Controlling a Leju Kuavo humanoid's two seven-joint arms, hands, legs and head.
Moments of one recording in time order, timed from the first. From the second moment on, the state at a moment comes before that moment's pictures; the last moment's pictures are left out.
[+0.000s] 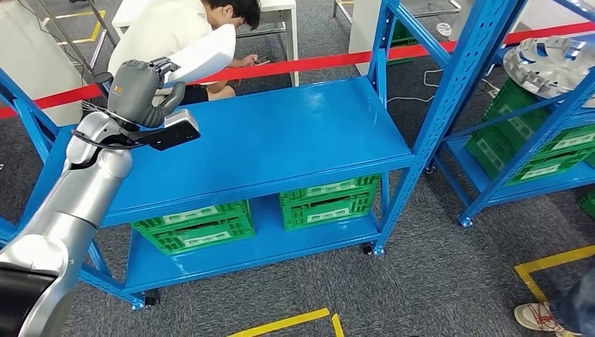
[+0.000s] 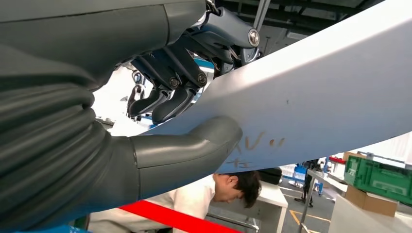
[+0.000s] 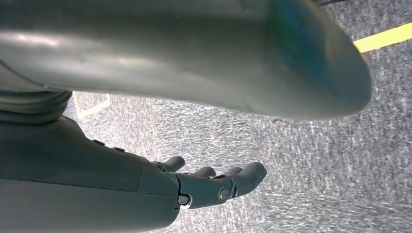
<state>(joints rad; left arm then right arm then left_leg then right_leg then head) -0.99 0.10 -0.41 -0.65 -0.81 0.07 -0.44 -0.09 0.16 -1.13 -0.20 1.26 0.04 -0.17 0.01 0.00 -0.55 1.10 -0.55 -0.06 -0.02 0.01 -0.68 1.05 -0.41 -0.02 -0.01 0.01</state>
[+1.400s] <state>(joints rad) -0.99 0.08 -0.43 -0.62 -0.82 0.09 -0.44 -0.08 0.16 -1.13 -0.20 1.25 0.04 -0.16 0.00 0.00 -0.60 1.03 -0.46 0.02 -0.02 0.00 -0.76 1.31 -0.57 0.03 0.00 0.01</state>
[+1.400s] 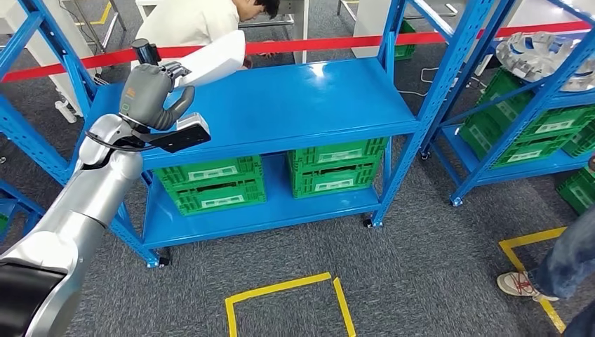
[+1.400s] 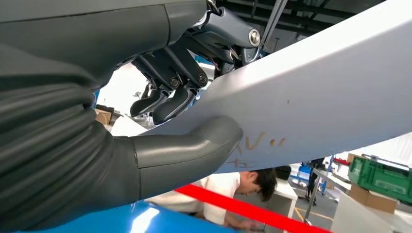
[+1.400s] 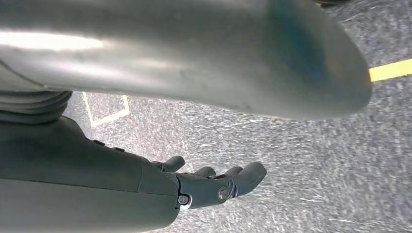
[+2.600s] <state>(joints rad) -1.01 0.08 -0.43 -0.56 -0.82 0.08 -0.45 -0.09 0.15 -1.13 -0.20 1.26 0.04 -0.16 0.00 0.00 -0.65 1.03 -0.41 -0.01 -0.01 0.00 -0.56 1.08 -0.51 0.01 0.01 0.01</state>
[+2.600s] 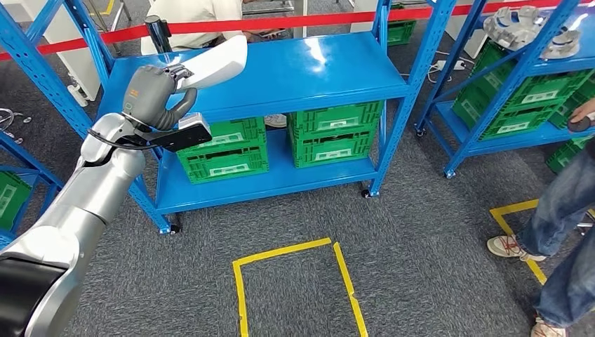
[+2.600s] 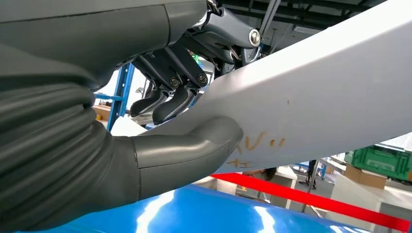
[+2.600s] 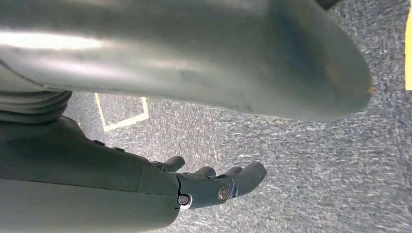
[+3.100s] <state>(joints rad) -1.00 0.08 -0.43 -0.55 -0.80 0.06 -0.48 -0.08 0.16 -1.13 -0.20 1.24 0.03 -0.17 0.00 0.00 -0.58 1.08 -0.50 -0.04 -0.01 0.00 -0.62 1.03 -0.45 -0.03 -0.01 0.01</state>
